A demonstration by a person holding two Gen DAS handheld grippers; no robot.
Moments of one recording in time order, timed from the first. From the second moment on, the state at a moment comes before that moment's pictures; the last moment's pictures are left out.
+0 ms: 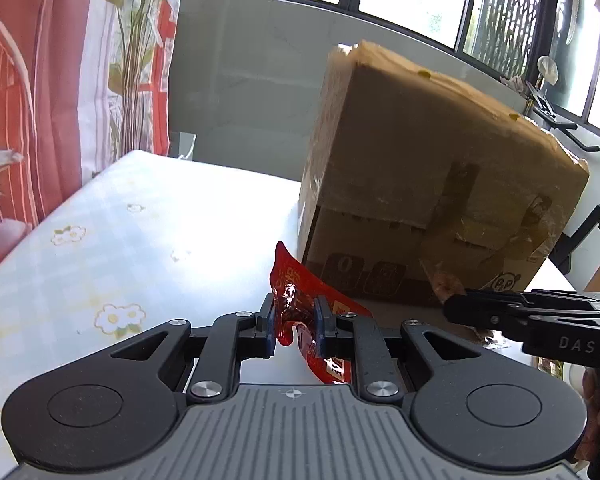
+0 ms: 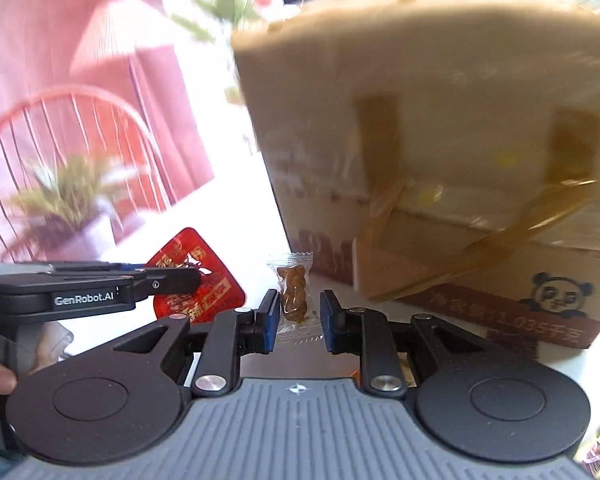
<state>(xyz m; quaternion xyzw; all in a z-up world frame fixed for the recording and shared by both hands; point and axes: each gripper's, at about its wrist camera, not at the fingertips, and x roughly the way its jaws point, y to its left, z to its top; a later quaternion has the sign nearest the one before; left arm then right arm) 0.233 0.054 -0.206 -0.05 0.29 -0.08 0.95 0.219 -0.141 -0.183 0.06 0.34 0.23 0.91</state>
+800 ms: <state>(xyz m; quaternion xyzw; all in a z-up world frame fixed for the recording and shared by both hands) 0.318 -0.070 -0.058 0.02 0.16 -0.20 0.97 0.252 -0.233 -0.064 0.03 0.20 0.09 0.98</state>
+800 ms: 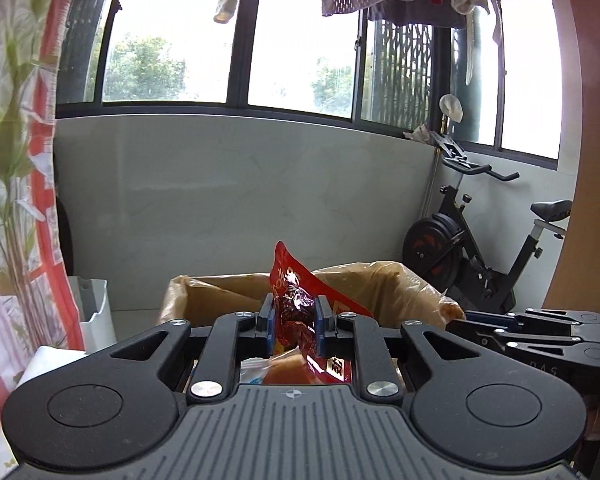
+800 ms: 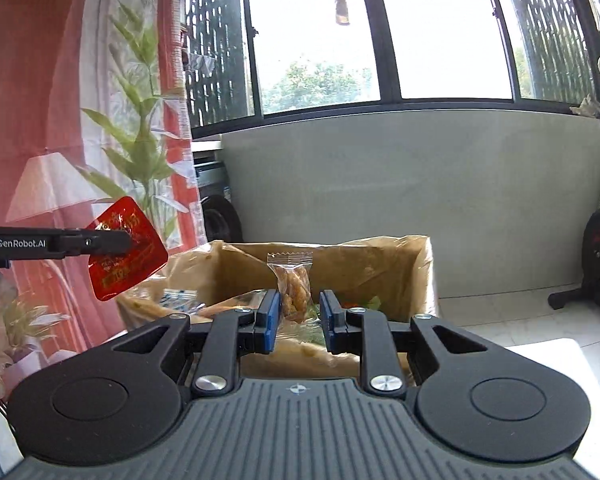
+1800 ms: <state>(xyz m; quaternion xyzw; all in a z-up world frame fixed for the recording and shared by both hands) 0.279 -0.024 -0.083 -0.03 0.17 -0.20 0.97 0.181 -0.277 -0.106 0.09 0.22 0.02 0.97</state>
